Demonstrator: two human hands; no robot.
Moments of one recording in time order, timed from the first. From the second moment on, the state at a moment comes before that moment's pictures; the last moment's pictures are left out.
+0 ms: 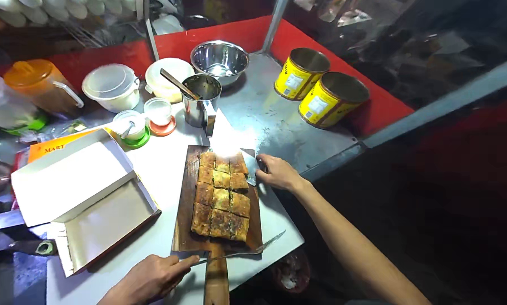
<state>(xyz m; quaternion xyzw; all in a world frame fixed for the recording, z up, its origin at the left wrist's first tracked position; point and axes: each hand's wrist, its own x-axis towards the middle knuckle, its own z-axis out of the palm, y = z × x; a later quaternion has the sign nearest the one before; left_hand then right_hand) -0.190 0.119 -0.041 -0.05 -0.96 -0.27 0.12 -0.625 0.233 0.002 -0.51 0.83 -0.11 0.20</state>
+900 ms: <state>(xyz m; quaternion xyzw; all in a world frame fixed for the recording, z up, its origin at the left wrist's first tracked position) -0.177 0.143 -0.031 0.08 -0.89 -0.43 0.13 -0.649 0.227 0.006 -0.51 0.79 -0.18 0.27</state>
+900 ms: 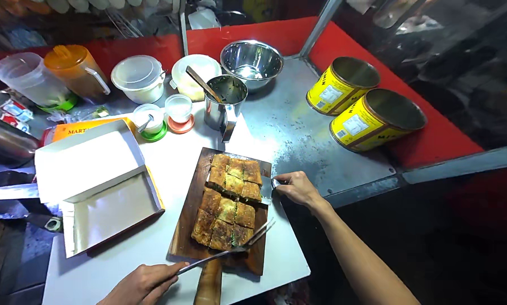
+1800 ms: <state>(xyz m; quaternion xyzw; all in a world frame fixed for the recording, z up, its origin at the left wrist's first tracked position) -0.136 0.201 0.002 0.47 -0.61 -0.51 0.39 -0.472 0.034 0.023 -0.77 0.55 -0.16 0.28</state>
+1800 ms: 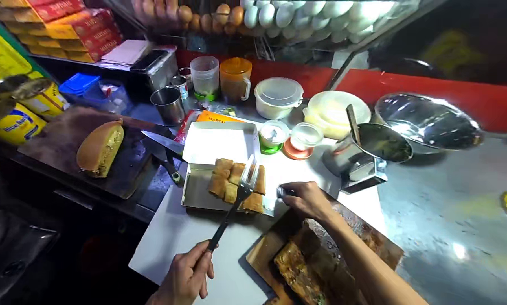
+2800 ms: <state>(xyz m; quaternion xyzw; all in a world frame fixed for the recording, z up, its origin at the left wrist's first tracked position) -0.227 0.059 -0.024 -0.08 -0.95 -0.31 -0.04 -0.590 0.273 -0.002 -0.56 0.79 -0.21 -0.11</state>
